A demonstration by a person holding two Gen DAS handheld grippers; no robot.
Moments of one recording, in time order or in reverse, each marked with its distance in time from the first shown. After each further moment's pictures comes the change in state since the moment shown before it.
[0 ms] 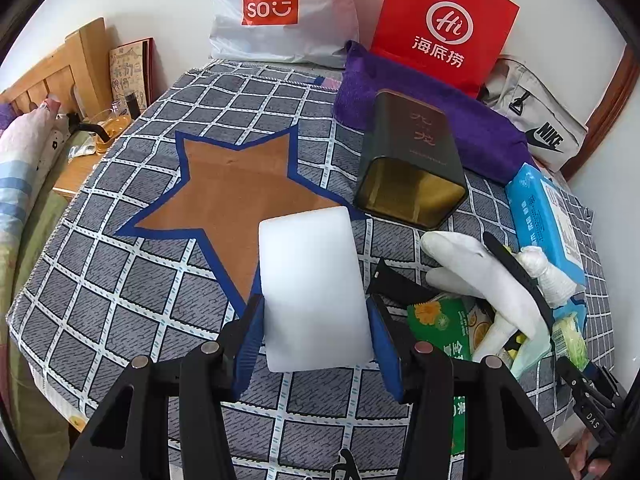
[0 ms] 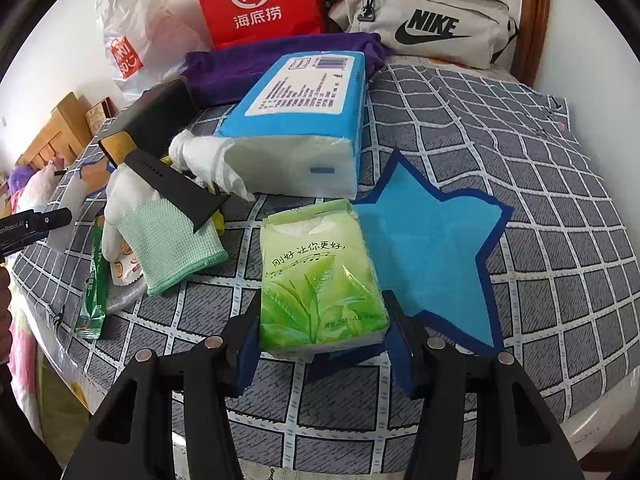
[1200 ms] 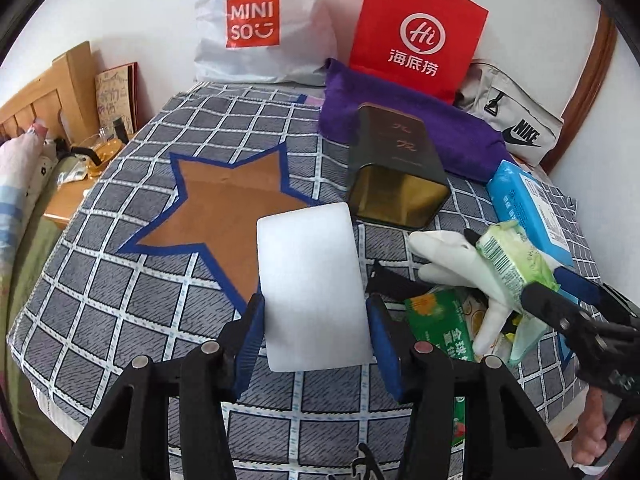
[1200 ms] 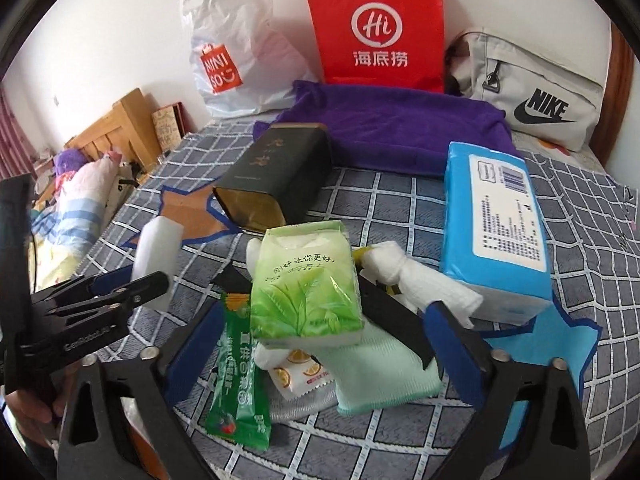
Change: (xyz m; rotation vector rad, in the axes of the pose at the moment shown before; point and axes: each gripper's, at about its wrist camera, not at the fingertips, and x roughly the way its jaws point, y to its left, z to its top) left arm -0.008 0.010 -0.010 0.069 -0.071 -0.056; right arm -0.002 0.126 0.064 -0.134 -0.067 0.150
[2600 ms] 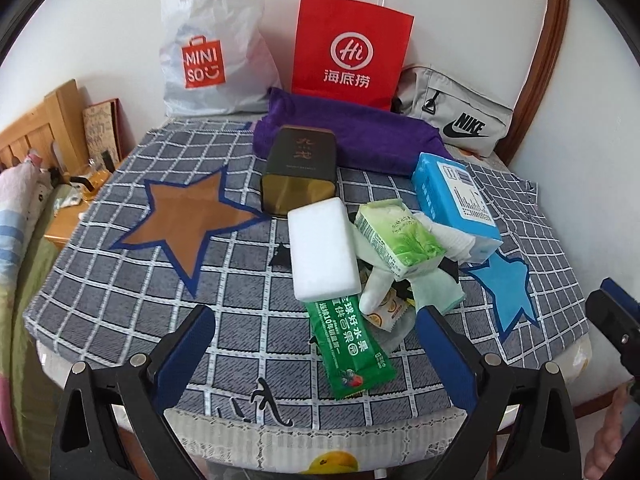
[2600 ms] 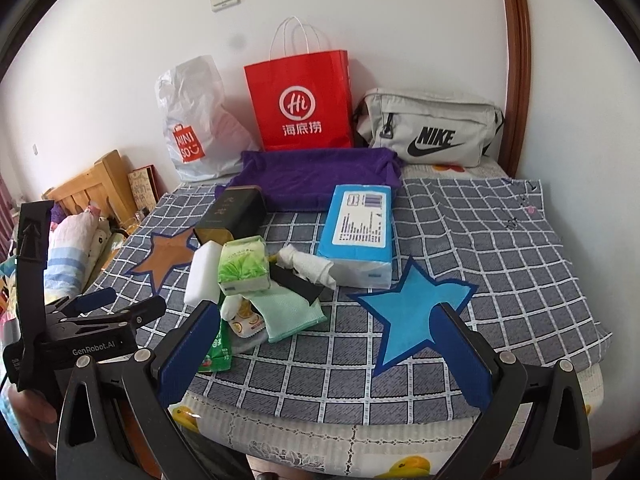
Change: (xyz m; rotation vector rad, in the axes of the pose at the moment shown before) left arm -0.067 -0.077 -0.029 0.075 -0.061 -0.037; right arm -0.151 -0.046 -0.063 0.113 -0.213 -0.130
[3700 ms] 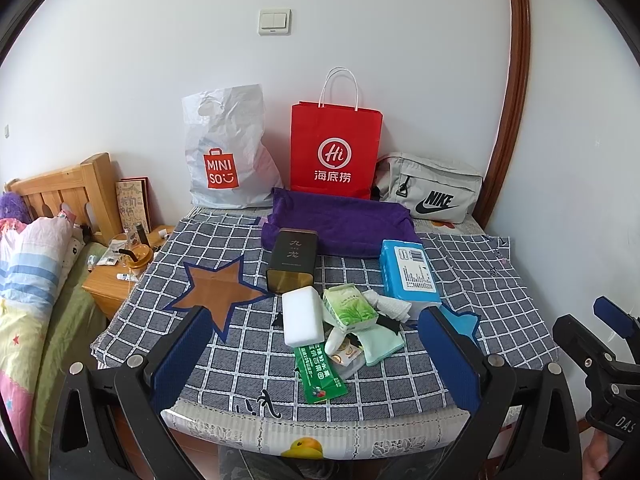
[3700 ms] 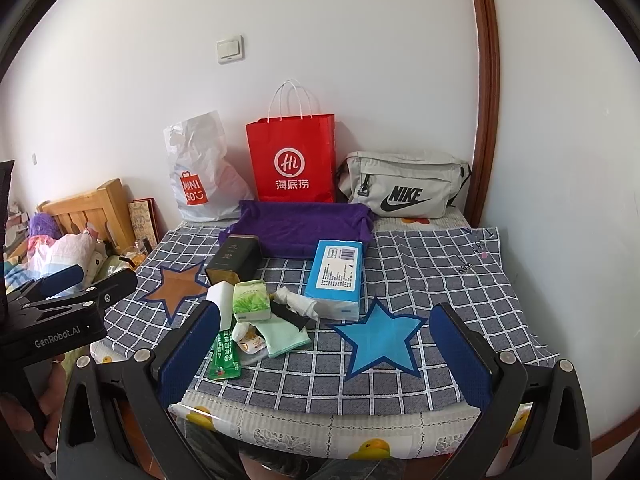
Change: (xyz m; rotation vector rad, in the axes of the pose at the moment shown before) left arm -0.151 -0.042 0.008 0.025 -0.264 0.060; right arm -0.116 0.010 0.023 -0.032 -0.146 -0.074
